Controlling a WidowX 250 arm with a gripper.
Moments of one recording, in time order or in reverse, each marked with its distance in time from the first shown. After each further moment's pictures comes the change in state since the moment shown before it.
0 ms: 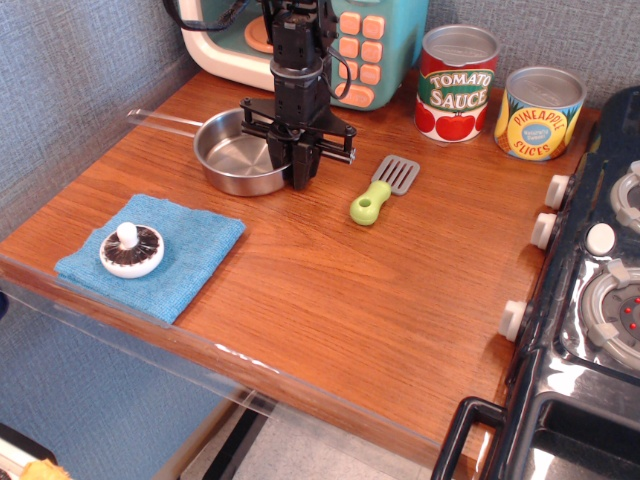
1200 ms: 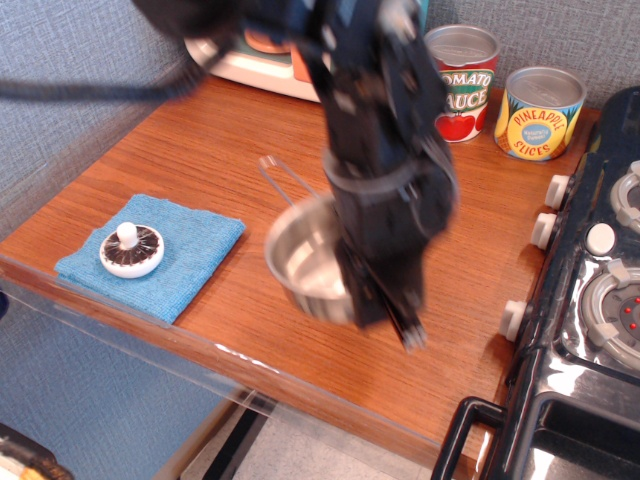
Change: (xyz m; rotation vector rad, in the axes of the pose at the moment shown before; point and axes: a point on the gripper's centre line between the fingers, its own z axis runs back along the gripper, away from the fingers) arm -0.154 -0.144 0.070 -0.040 -0.147 -0.818
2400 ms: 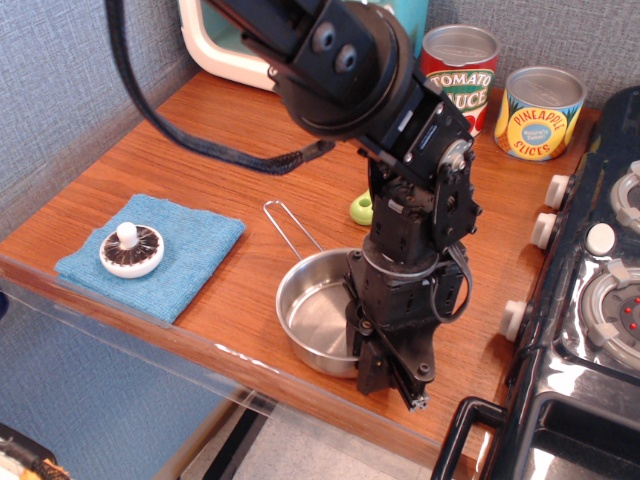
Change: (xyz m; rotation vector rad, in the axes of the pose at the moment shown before) arm -0.008 0.003 -0.067 -0.057 0.193 0.046
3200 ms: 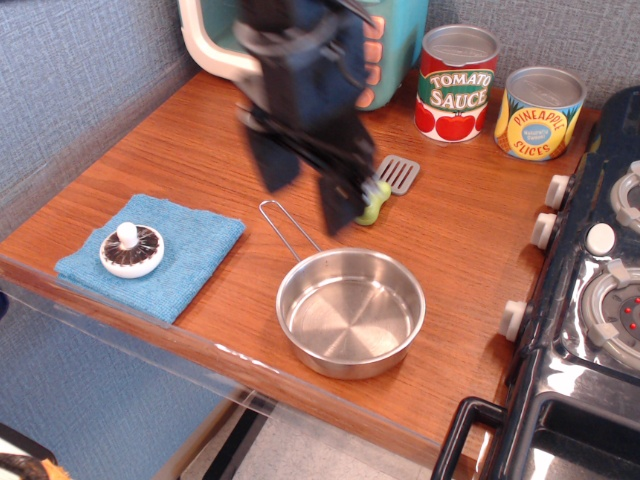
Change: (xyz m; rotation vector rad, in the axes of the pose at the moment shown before) arm -0.039 0.059 0.118 0.041 -0.249 0.433
